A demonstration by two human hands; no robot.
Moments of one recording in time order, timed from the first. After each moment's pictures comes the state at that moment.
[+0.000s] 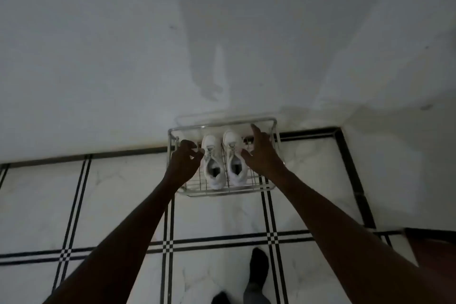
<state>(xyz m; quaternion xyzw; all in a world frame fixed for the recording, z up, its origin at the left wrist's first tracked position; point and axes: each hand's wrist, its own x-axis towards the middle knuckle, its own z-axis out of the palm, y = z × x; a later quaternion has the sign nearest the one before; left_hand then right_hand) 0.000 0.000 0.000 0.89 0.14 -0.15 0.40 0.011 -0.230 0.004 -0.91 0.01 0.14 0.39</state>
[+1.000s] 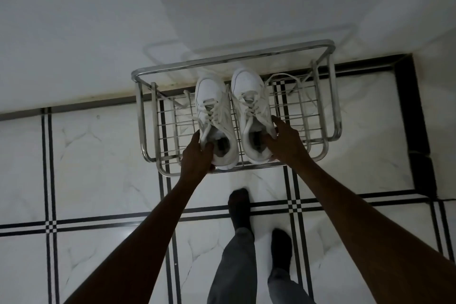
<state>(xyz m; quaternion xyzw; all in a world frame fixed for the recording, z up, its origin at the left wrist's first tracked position) 0.028 0.014 -0.305 0.81 0.27 -0.23 0.46 0.058 -0.216 -0.290 -0.84 0.15 0.27 0.45</state>
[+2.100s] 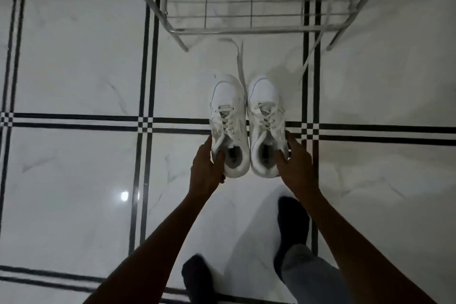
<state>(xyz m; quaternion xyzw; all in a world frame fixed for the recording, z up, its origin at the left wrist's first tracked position) -0.376 -0.021 -0.529 0.81 0.27 -0.17 0.48 -0.337 -0.235 -0.499 -0.87 0.13 0.21 0.43</state>
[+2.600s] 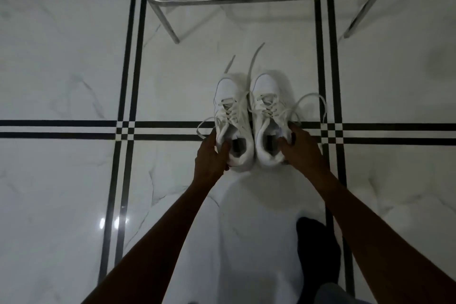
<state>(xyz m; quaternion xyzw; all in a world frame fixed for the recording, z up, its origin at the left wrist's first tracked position) -0.345 -0.004 -0.683 0.82 0.24 -0.15 0.49 -0.300 -0.222 -0.650 -0.88 0.14 0.24 0.39</state>
